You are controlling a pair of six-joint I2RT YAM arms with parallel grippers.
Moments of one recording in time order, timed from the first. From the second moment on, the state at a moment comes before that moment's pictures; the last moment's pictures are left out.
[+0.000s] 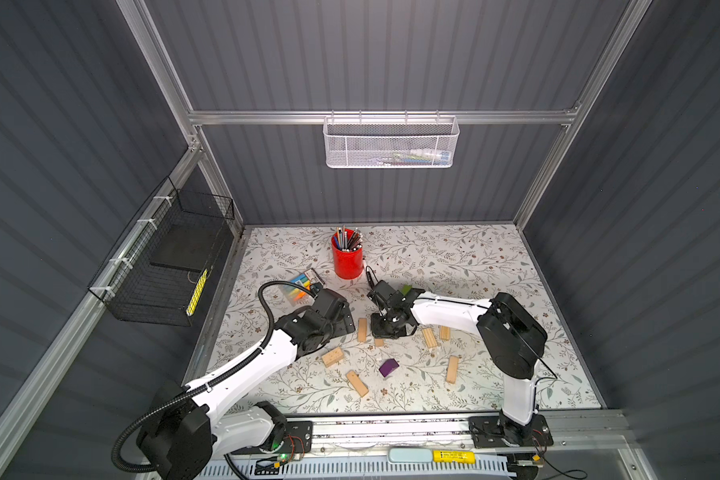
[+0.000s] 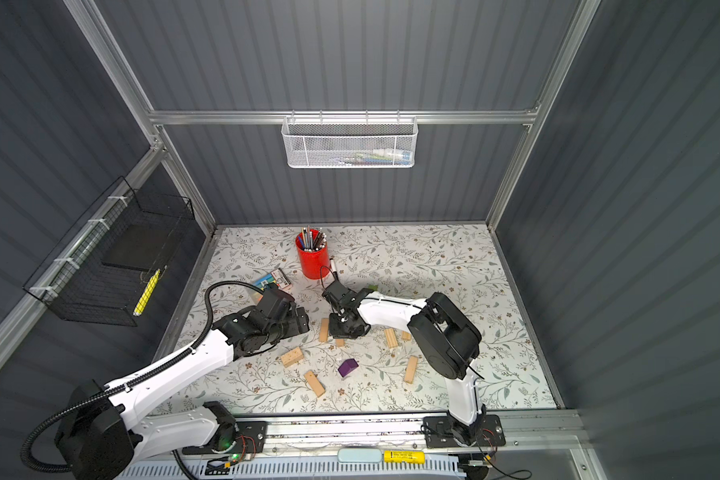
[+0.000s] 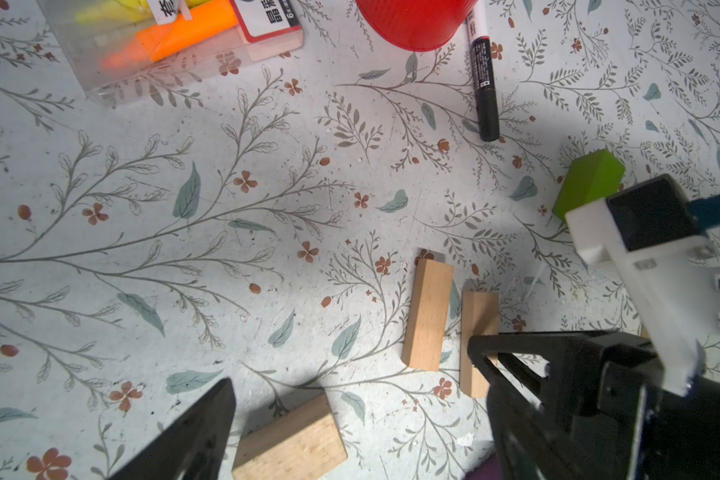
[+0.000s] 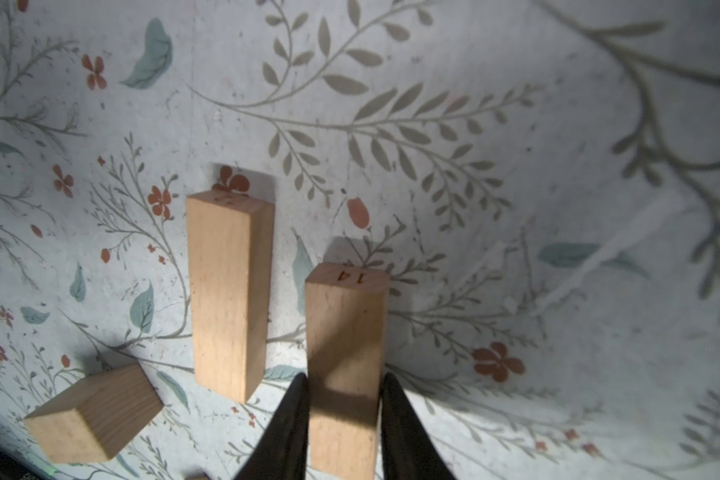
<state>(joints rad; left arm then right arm) -0.68 1.18 0.79 -0.59 -0.21 -0.80 0.86 1.94 1.27 -0.55 -0.11 0.79</state>
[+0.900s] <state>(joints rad) -0.63 1.17 0.77 -0.56 -0.11 -0.80 0.85 1.99 1.34 -0.53 -0.11 0.83</state>
